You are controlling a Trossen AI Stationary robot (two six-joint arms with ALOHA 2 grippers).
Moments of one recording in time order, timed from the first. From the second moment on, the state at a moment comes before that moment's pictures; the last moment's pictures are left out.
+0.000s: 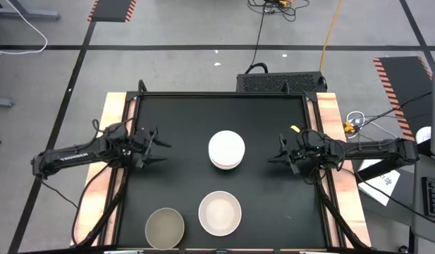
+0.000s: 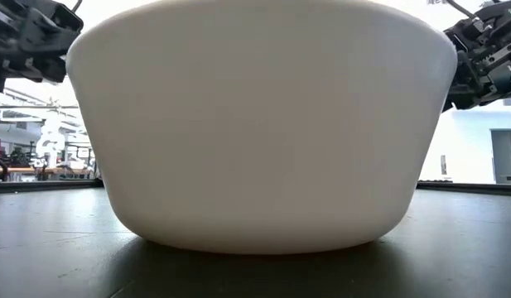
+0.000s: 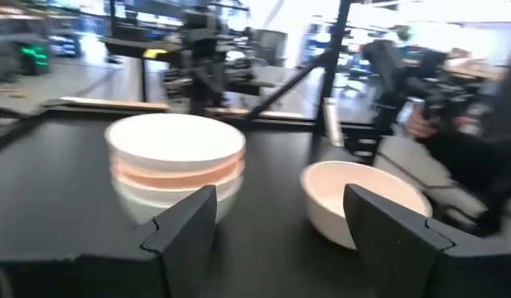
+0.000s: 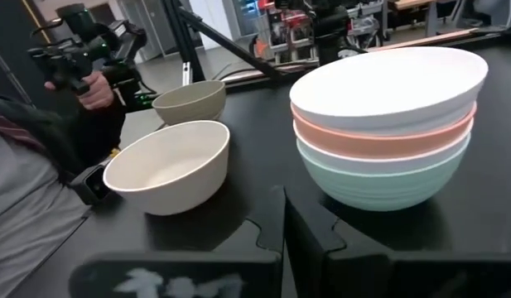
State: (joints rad) left arm 0.29 0.24 0.10 0.08 0.54 -0.10; right arm -0.12 0.47 0.02 0.31 -0.37 0.20
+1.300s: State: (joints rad) left arm -0.60 1.03 0.54 -0.28 0.00 -0.57; right arm -0.12 0.47 0.01 0.31 -0.37 0.22
